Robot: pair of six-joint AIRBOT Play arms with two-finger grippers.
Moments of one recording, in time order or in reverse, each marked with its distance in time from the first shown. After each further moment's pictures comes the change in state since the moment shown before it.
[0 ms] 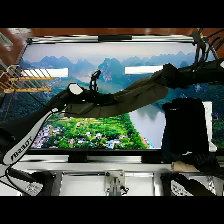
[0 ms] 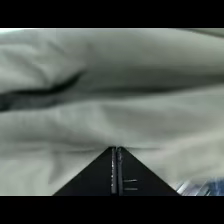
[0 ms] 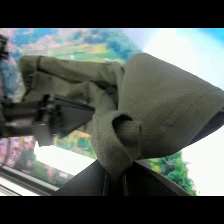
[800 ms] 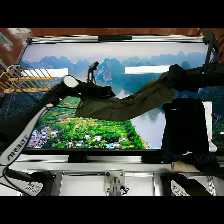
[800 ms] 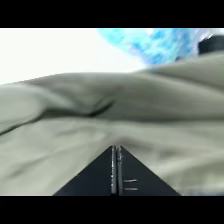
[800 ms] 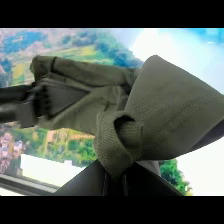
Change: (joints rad) left arm 0.063 0.035 0.095 0.049 -0.103 -0.007; right arm 0.023 0.080 0.000 -0.112 0.029 0.098
